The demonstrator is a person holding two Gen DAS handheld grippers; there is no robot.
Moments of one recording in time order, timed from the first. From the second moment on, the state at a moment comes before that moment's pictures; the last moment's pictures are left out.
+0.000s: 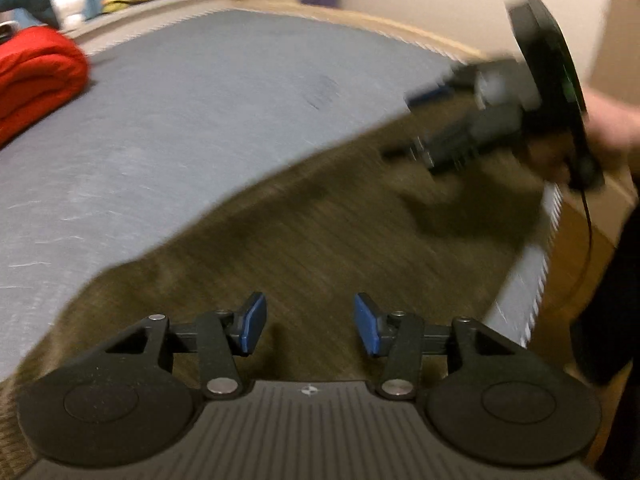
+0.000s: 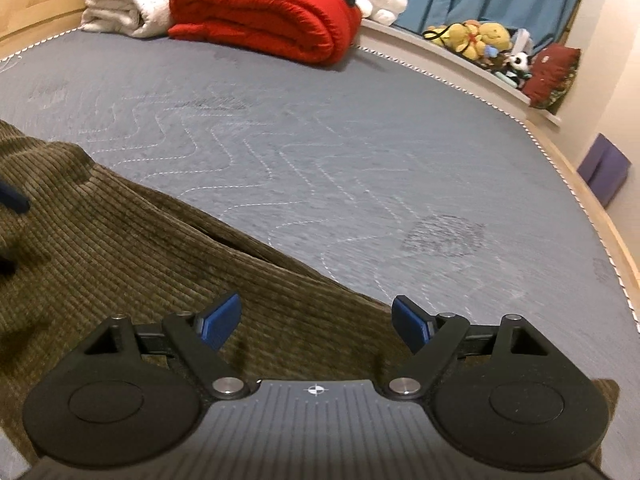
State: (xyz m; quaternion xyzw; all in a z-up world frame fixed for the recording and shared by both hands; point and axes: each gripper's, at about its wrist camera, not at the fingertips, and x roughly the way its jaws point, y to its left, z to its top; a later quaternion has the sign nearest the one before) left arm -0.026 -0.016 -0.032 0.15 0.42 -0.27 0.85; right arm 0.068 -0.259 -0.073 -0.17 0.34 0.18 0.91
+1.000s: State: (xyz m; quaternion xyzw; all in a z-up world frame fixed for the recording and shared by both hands) left arm -0.032 -0.064 -0.037 0.17 0.43 -0.34 0.82; right arm 0.004 -0.576 -0.103 0.31 0.37 -0.24 0.85
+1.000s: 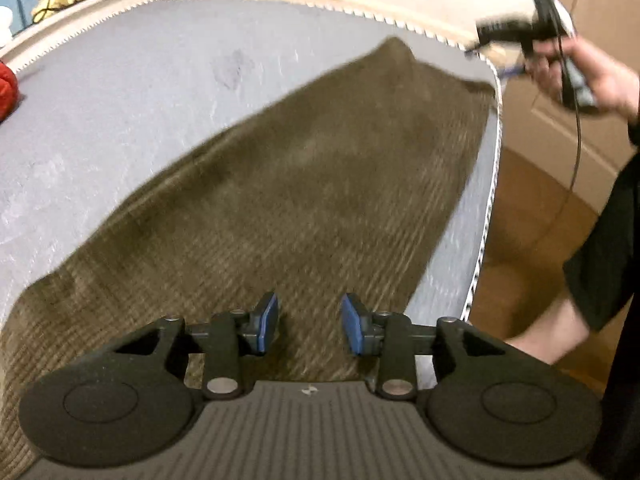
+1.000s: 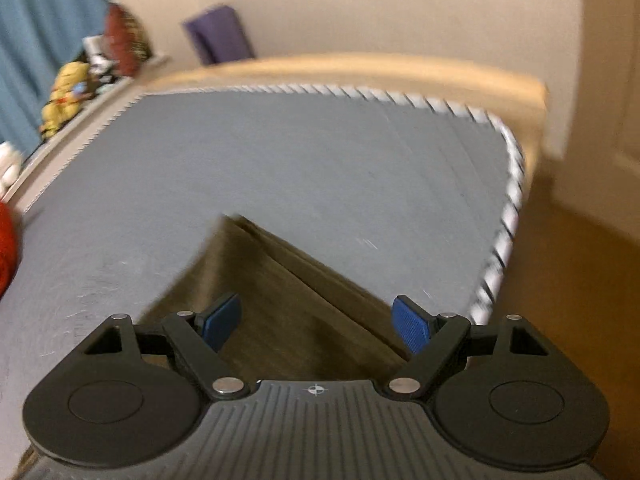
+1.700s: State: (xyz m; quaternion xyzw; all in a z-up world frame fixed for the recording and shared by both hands) left arm -0.025 -0.071 -0.026 0.16 0.41 -0.31 0.84; right arm 0.014 -0.562 -0.130 0.16 0.40 -0.18 0.88
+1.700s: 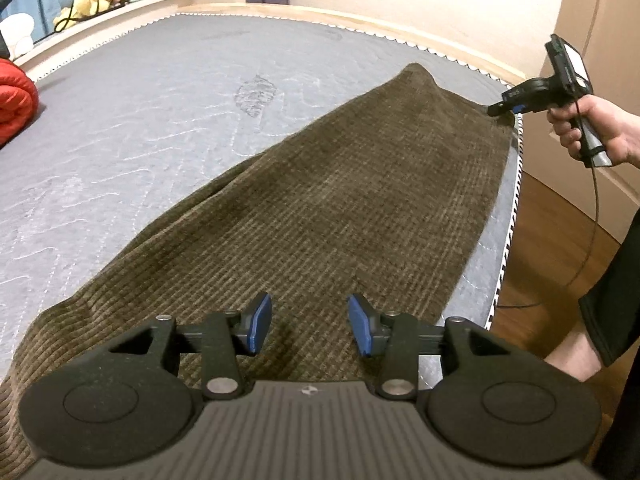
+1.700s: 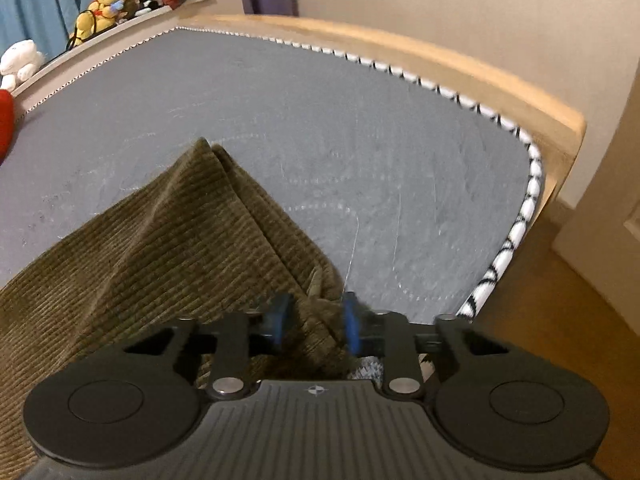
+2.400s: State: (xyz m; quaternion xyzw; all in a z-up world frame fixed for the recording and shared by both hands) left arm 0.012 0.016 0.011 0.02 0.39 -0.15 0.91; right arm -0.046 -0.247 -0.005 -0.04 0.21 0.18 0.96
